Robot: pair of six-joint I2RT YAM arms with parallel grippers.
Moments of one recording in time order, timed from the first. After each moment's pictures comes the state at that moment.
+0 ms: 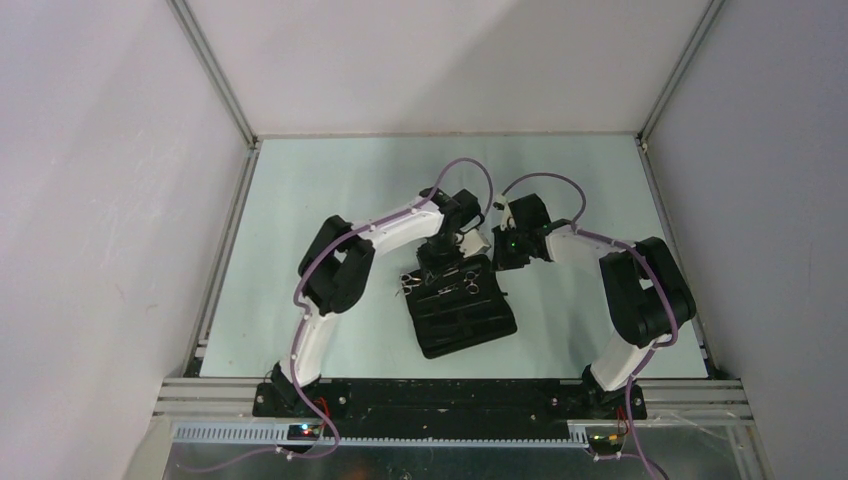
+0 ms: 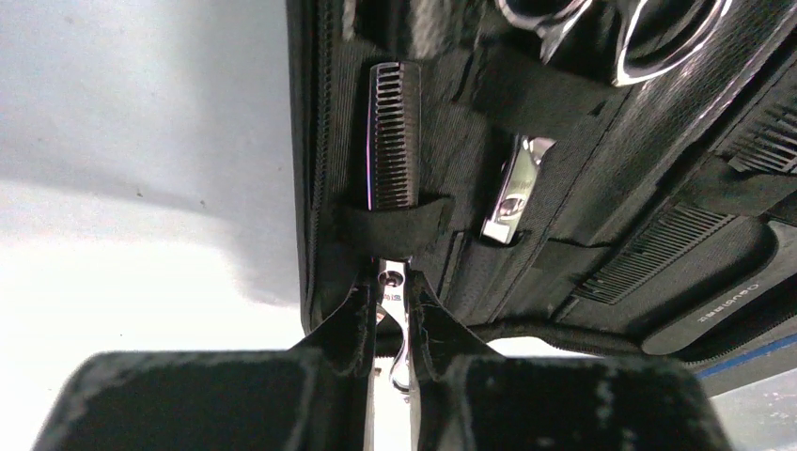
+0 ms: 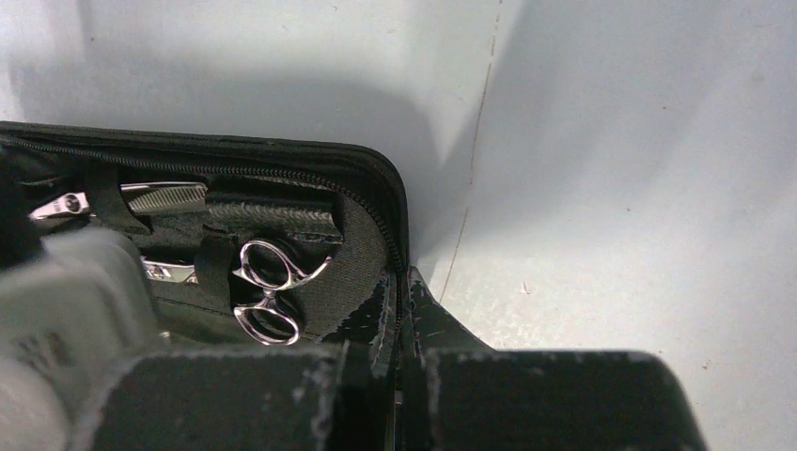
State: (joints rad) left arm -0.78 2.17 1.74 -1.13 0.07 0.33; right arm 0.41 1.70 0.95 -0.26 -0.26 0.25
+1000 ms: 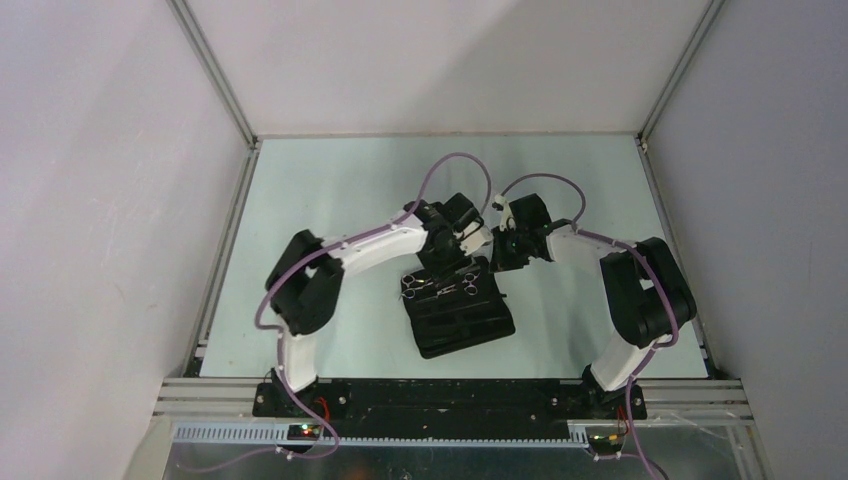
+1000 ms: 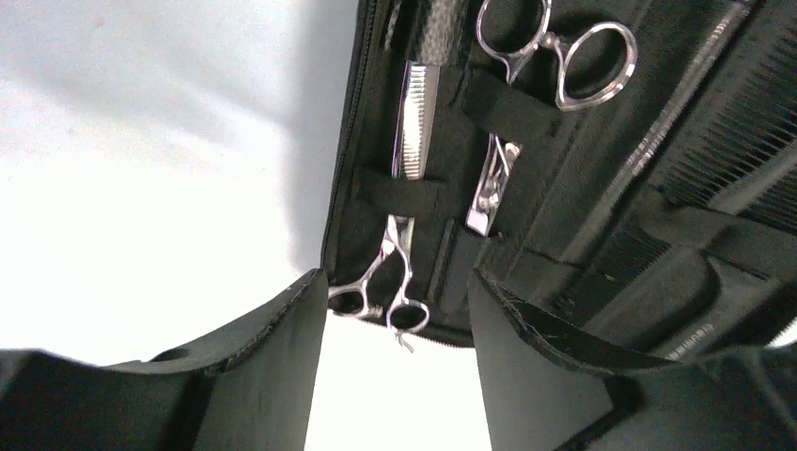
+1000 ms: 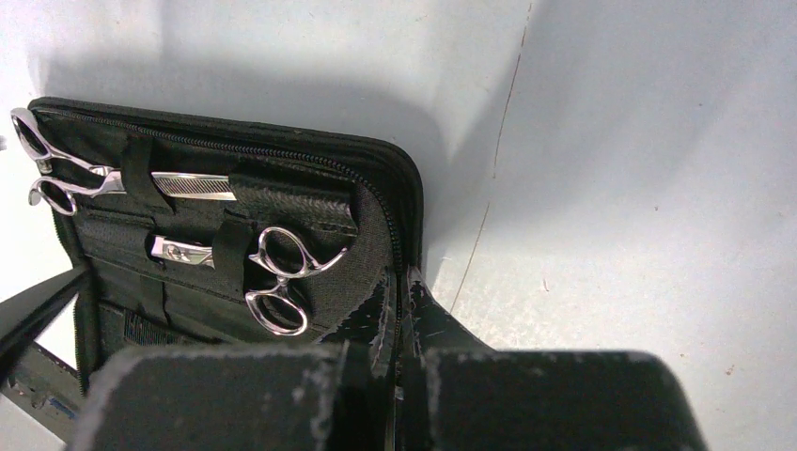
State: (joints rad) left arm -0.84 1.97 1.53 -0.87 -0.03 0.25; right arm 0.41 1.70 0.95 -0.27 -0.31 0.24
